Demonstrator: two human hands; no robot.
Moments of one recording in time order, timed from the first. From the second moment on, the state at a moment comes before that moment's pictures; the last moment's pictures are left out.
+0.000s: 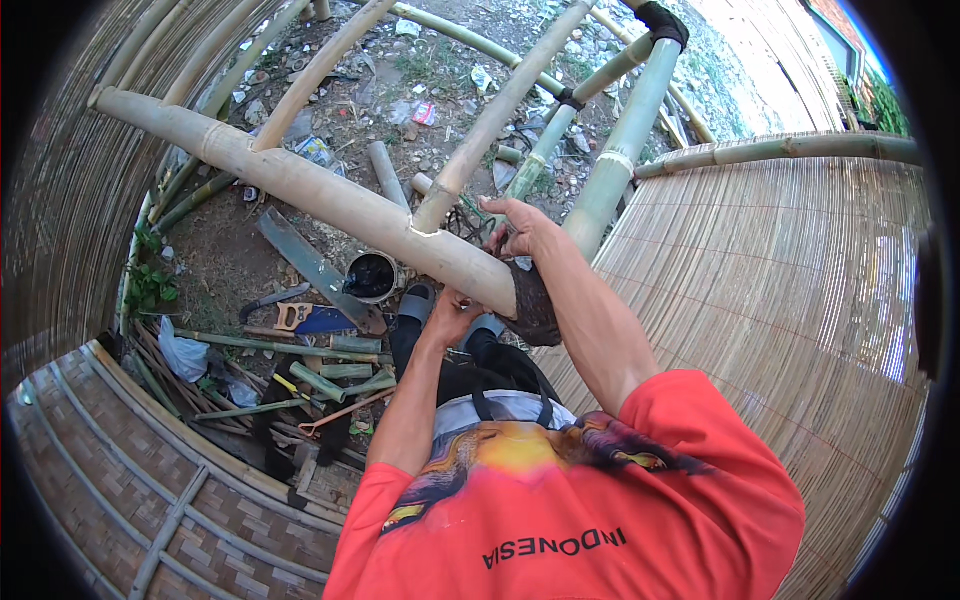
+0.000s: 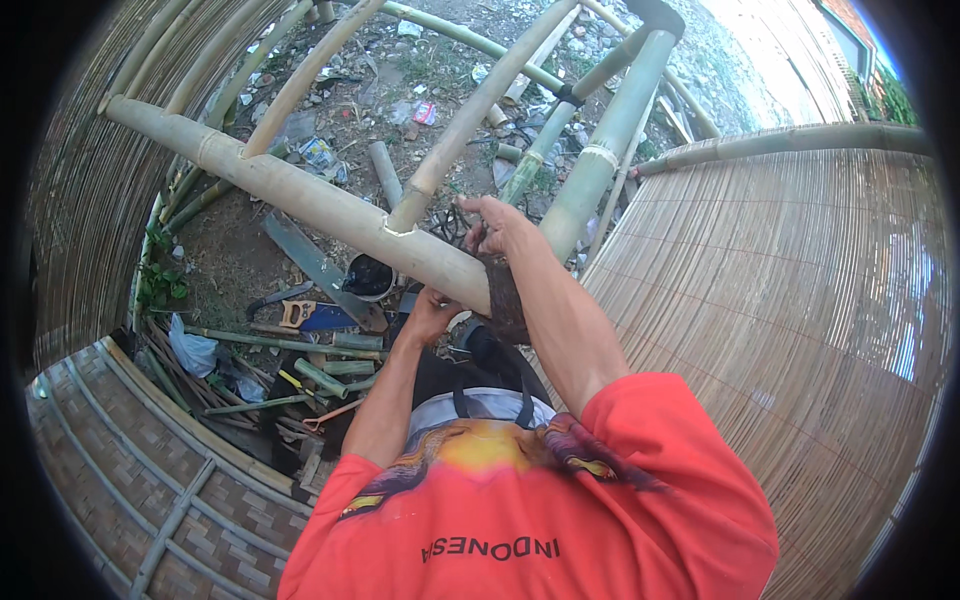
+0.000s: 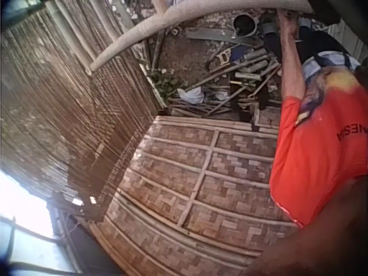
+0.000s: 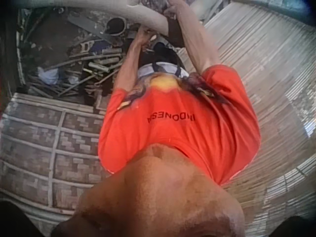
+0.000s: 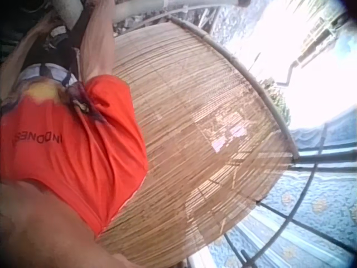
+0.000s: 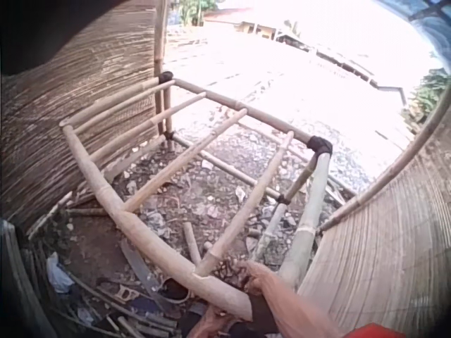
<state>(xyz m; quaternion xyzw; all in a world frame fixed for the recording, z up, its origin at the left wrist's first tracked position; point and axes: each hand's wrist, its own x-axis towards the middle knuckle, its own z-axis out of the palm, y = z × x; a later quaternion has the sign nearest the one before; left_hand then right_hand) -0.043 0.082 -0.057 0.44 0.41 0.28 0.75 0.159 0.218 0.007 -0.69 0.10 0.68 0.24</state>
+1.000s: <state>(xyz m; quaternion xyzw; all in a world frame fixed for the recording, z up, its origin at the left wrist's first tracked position) -0.041 0.101 0.061 0.82 0.20 0.30 0.45 0.133 0.026 0.170 -0.81 -0.50 0.08 0.30</state>
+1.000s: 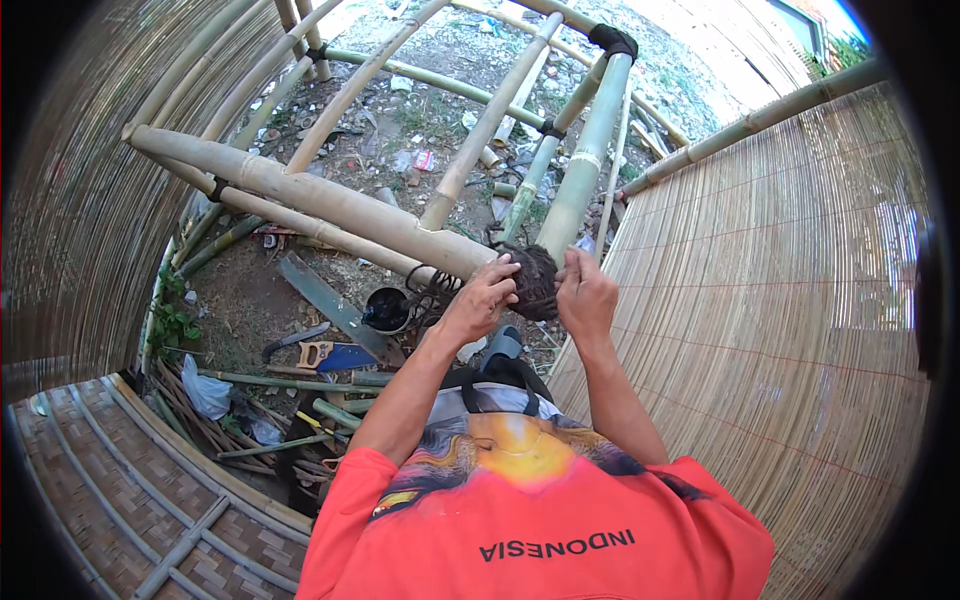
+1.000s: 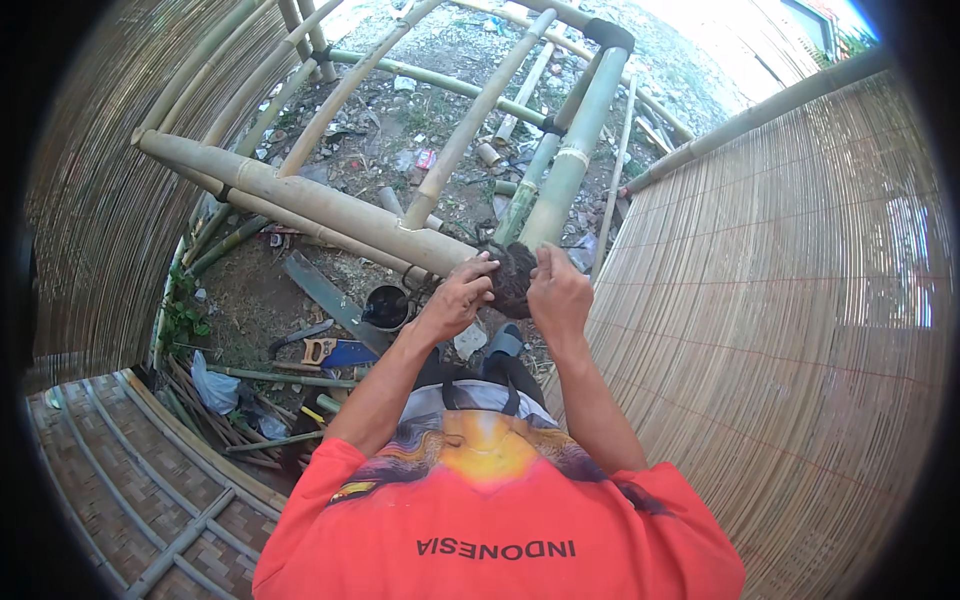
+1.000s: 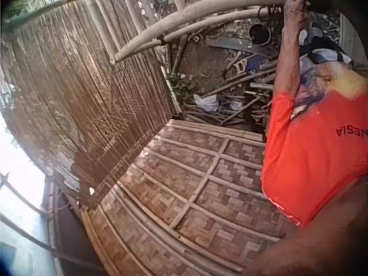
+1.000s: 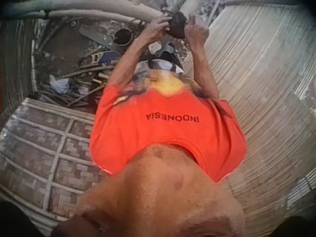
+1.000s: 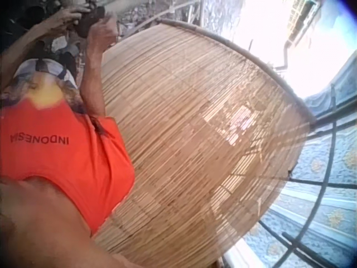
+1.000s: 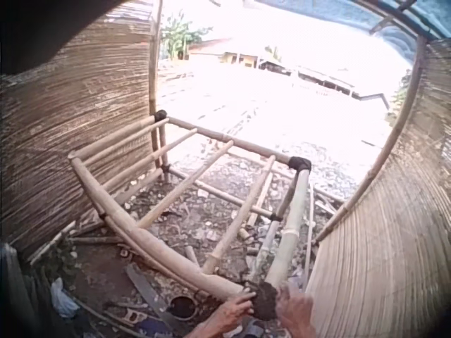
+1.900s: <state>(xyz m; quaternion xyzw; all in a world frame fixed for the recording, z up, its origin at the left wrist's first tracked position) -0.052 0.101 0.048 0.84 0.18 0.29 0.43 0.179 0.178 0.129 -0.72 -0.35 0.41 0.44</state>
